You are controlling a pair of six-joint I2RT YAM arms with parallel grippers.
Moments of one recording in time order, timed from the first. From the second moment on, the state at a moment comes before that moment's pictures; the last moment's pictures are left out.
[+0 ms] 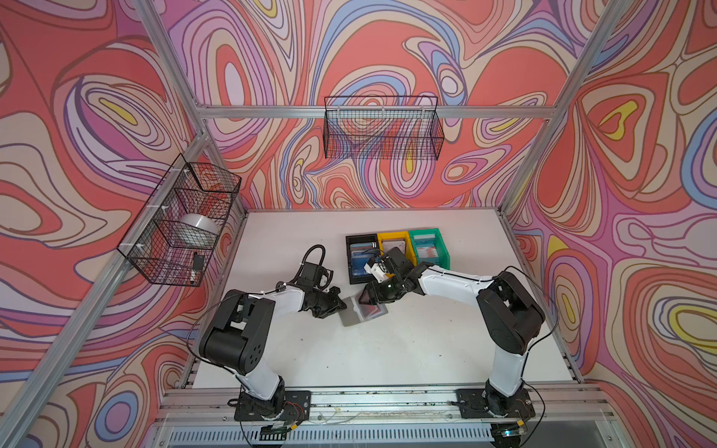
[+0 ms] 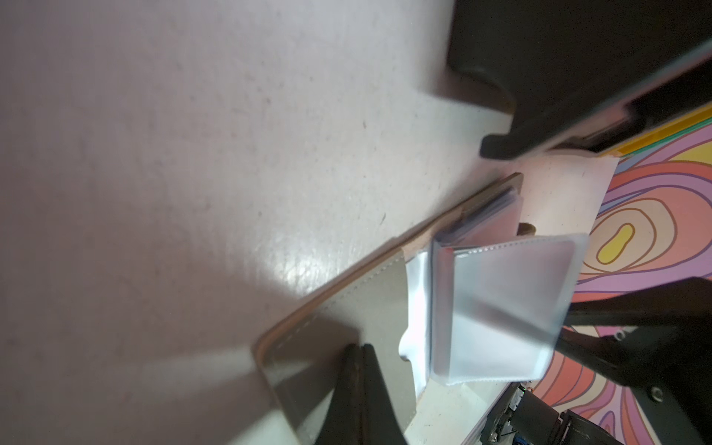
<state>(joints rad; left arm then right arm) -0.30 1.64 0.72 -0.18 0.55 -0.68 0.68 1.88 1.22 -0.35 -0.53 0.43</state>
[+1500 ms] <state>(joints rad) -0.30 1.54 0.91 -0.45 0.48 -0.58 0.70 1.95 1.21 -0.26 -0.67 0.50</state>
